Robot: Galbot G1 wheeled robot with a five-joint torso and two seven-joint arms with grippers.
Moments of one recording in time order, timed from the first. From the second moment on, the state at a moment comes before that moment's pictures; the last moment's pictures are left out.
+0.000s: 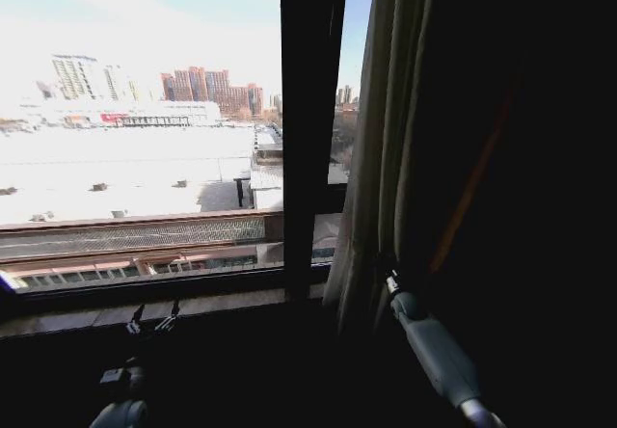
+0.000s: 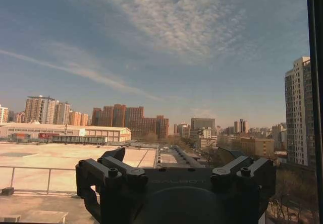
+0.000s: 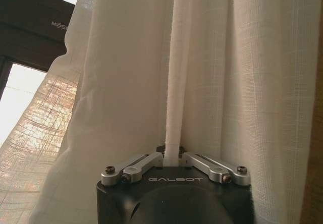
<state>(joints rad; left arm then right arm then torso) 1.38 -1.25 -0.80 -1.57 -0.45 -0.41 0.16 -0.67 1.14 0.34 1.08 0.16 0.20 0.07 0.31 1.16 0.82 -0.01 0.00</state>
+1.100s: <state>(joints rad) 1.38 -1.25 -0.80 -1.57 -0.45 -0.41 0.16 -1.03 1.03 0.36 1.54 0.39 0.11 -0.06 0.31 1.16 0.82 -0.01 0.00</state>
